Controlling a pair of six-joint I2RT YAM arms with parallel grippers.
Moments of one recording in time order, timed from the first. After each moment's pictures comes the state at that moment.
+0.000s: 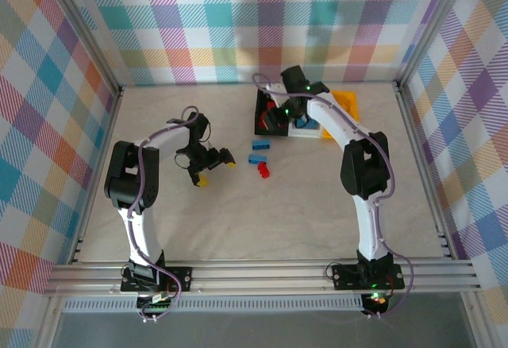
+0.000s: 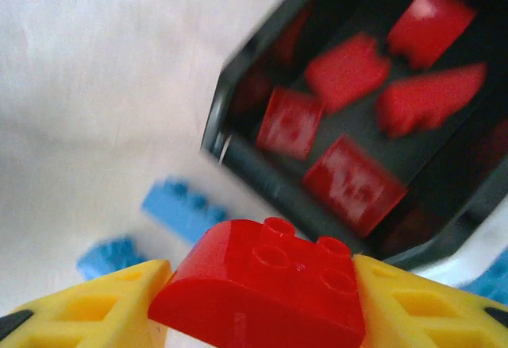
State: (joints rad) left arm -0.25 1.95 1.34 -0.90 0.44 -0.65; right arm 0.42 2.20 2.06 -0.86 -0.23 -0.15
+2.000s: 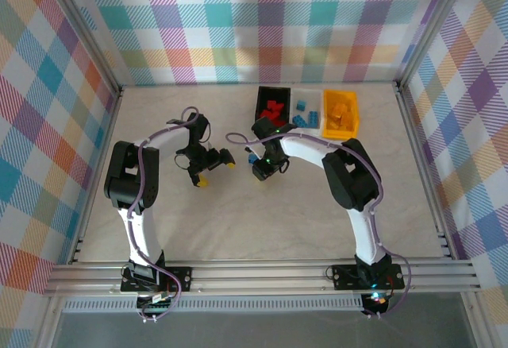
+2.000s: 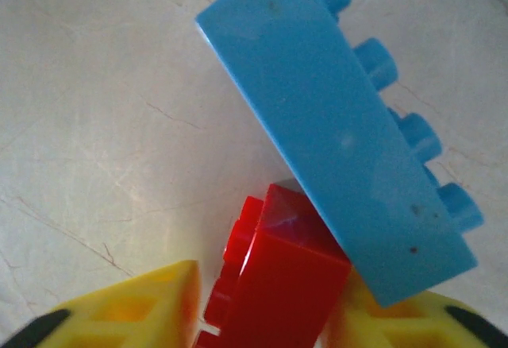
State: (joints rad) left arm -0.25 1.95 1.33 -0.89 0.44 -0.65; right arm 0.67 2.12 1.56 -0.77 -0.14 -0.11
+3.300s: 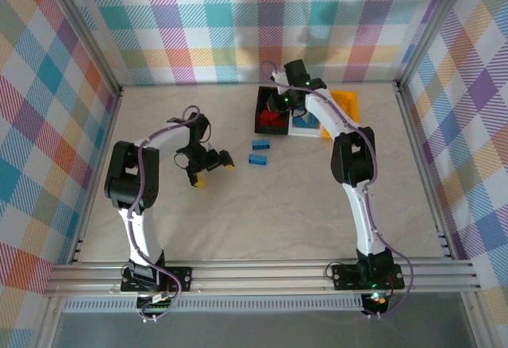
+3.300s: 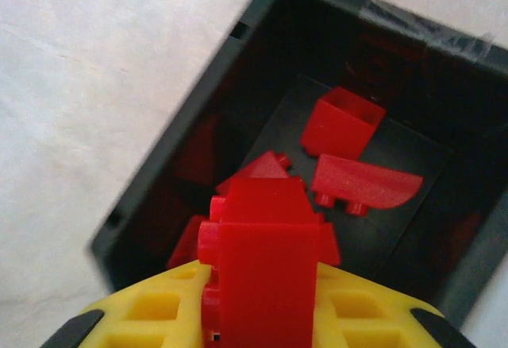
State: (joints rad) left arm -0.26 1.95 1.35 -0.95 0.40 -0.60; right arm 0.37 2.46 2.30 -0.76 -0.24 0.00
